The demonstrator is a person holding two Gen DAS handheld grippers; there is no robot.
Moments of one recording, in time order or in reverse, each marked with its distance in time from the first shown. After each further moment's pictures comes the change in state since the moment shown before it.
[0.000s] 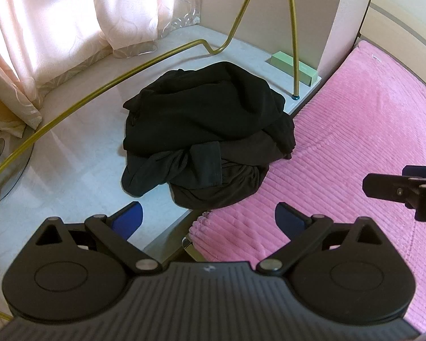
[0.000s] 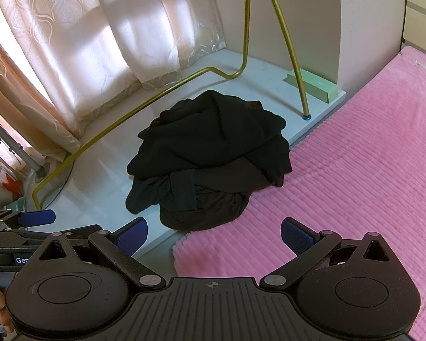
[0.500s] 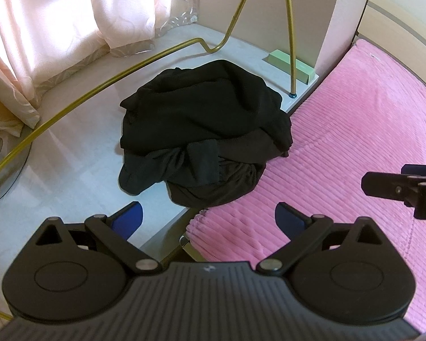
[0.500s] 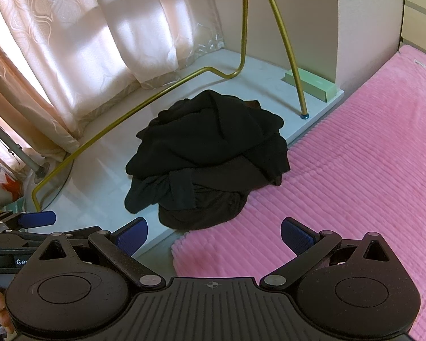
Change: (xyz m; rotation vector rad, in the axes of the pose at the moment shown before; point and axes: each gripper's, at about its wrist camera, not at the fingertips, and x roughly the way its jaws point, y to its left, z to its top) left arm 0.000 -0.002 -0.002 0.003 0.002 -0.004; right arm -0.002 -0.001 0.000 0.003 0.002 -0.003
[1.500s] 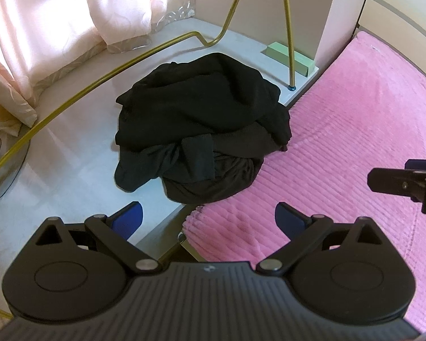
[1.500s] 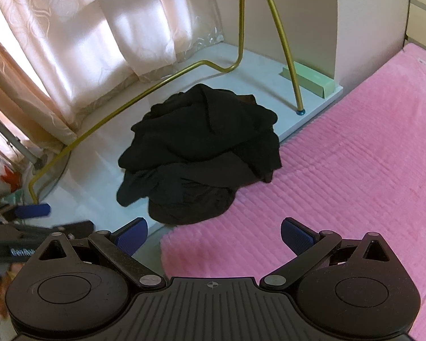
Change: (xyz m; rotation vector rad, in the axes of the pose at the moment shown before) left arm 0.010 -0.020 0.004 -0.003 0.025 0.015; right arm 0.005 -0.039 0.005 -0.042 0.034 0.013
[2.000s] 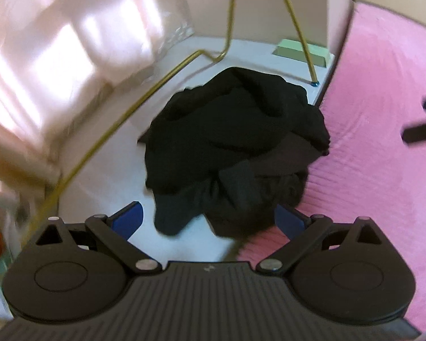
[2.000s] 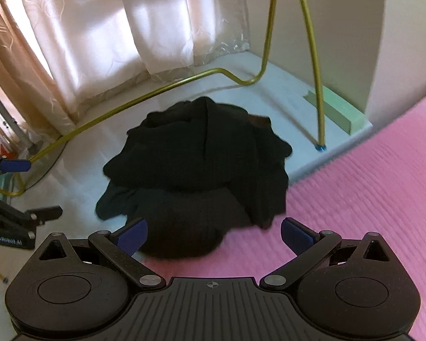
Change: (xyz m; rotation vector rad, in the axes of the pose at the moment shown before) left arm 0.055 0.011 0.037 0.288 -0.078 0.155; right arm 0.102 -0.037 0.058 -0.171 -0.036 0.056
